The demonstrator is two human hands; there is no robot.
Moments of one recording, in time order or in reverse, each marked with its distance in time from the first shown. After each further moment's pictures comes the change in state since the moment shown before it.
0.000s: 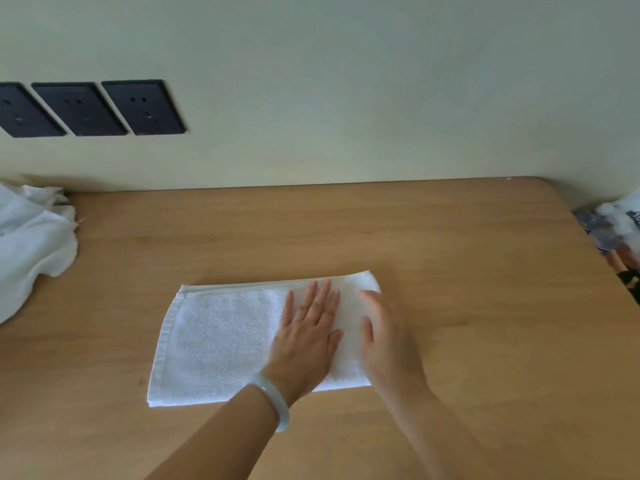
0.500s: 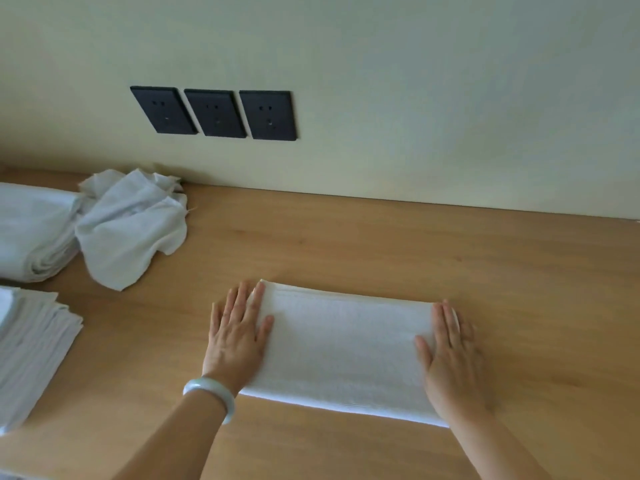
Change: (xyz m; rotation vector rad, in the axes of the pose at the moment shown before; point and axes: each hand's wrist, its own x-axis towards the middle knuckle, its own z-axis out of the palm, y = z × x) left_hand -0.095 -0.172 -0.028 -0.106 0.033 -0.654; right_hand 0.024 0.033 0.064 -0.550 -0.144 -0.108
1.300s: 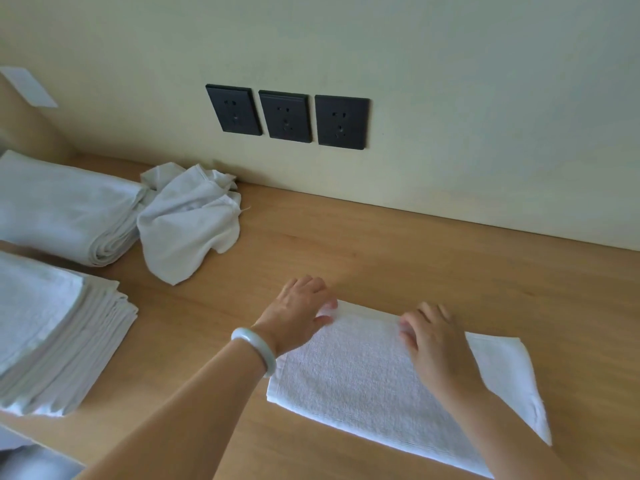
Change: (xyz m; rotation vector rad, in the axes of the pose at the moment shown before) left_hand 0.058 0.002 -0.055 -0.047 -0.081 0.448; right_hand 0.054 -0.105 -0.018 0.169 0.154 -0.514
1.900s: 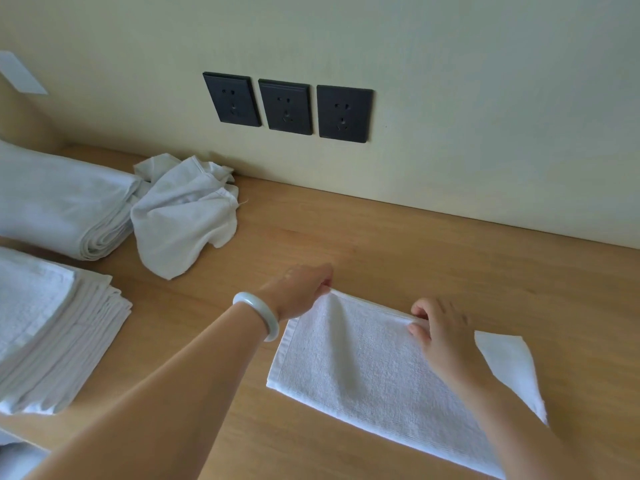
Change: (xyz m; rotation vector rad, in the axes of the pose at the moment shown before) left_hand 0.034 -0.015 -0.014 -0.149 -0.221 -0.138; right_hand 0.004 0.016 0.006 0.080 -0.162 0.227
